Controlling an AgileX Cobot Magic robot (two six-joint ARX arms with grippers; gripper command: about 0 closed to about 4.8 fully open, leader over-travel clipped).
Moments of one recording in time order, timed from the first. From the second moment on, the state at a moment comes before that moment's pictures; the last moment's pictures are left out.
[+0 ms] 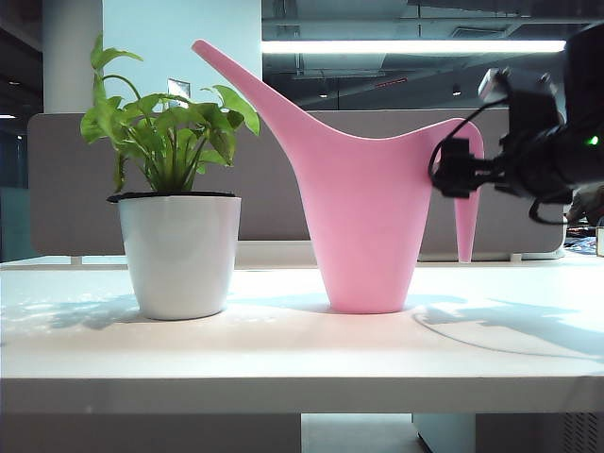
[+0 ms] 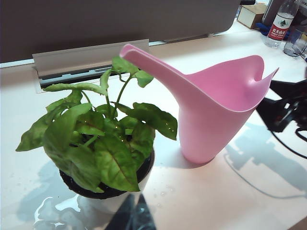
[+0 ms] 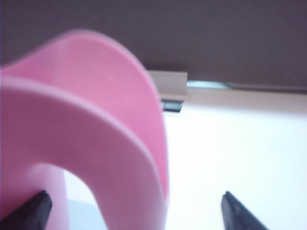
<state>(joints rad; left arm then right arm) -0.37 0.77 0.96 -0.47 0.13 -0.04 0.19 1.74 0.66 1.06 -0.05 0.02</state>
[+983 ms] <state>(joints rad) -0.37 0.75 0.95 -0.47 0.13 -0.04 0.20 0.63 0.01 0.68 -0.16 0.06</state>
